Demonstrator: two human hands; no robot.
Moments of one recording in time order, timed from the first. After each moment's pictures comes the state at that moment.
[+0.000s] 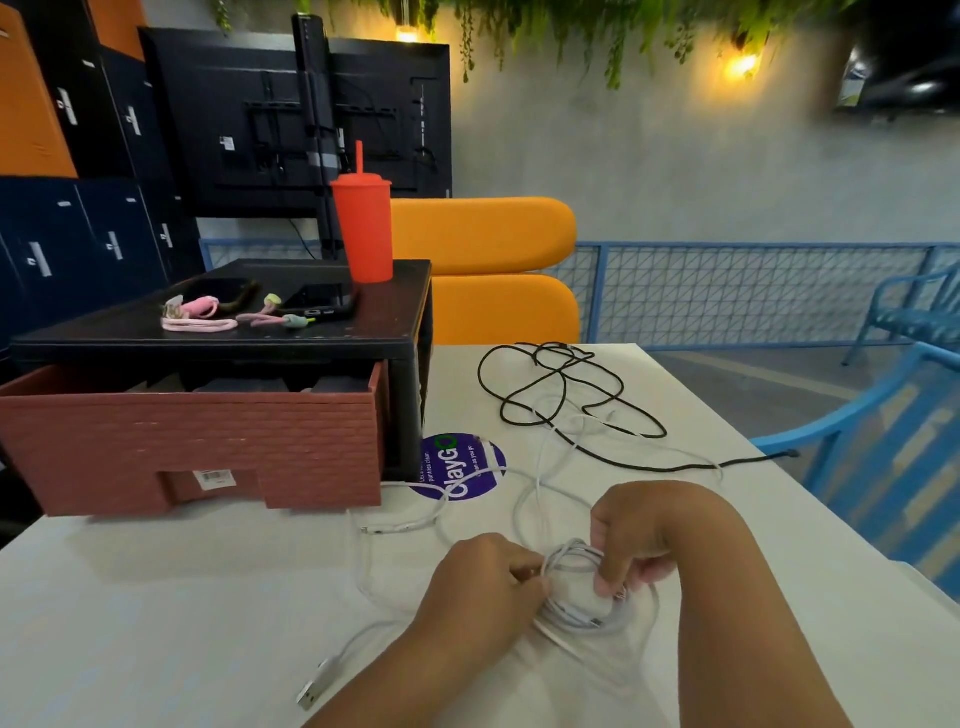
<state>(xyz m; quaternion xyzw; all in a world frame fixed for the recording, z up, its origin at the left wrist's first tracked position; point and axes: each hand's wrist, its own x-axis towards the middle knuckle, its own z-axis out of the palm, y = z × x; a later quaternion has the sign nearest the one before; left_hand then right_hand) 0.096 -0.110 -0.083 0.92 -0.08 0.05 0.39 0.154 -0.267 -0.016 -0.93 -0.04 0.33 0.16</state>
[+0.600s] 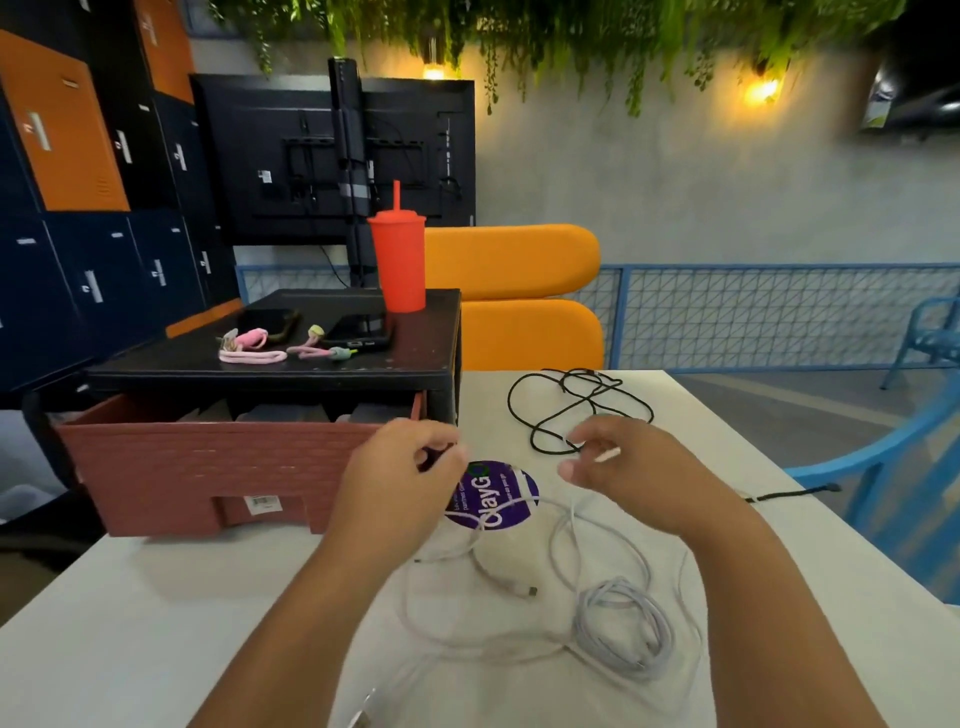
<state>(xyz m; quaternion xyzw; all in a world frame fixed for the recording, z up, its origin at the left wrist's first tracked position) 0.107 -0.032 0.004 0.87 -0.01 0.27 0.41 0.141 -0.236 0.025 -0.92 -0.14 -0.02 0.36</state>
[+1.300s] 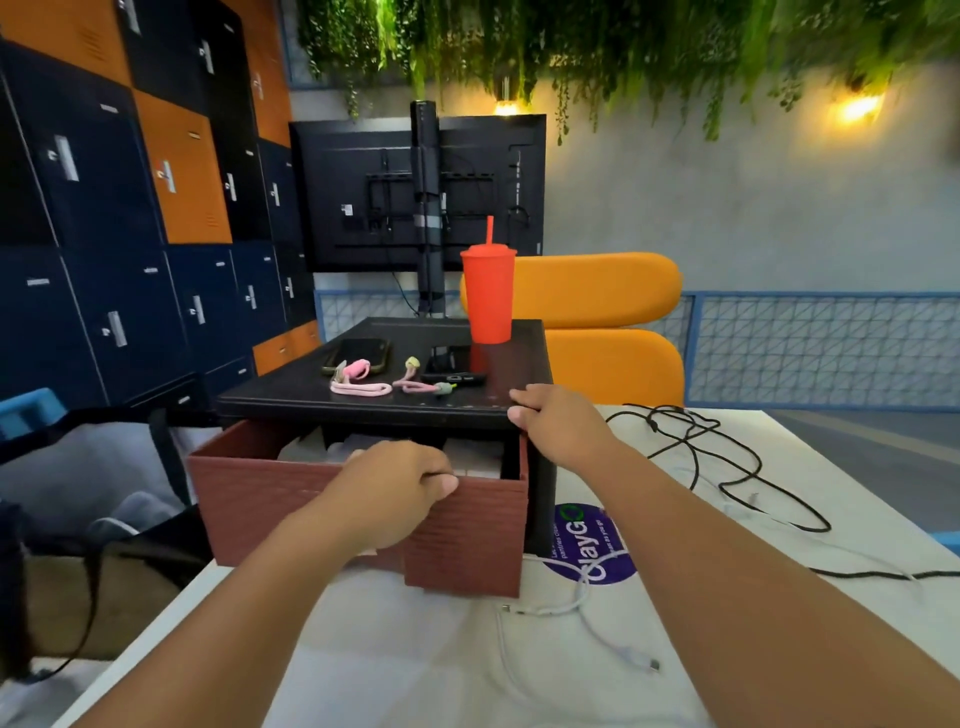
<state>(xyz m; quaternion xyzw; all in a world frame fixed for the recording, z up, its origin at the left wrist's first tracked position) 0.129 0.084 0.031 0.99 -0.01 0.08 0.15 0.242 -0.081 0.039 -0.93 -0.23 -0.07 0.29</state>
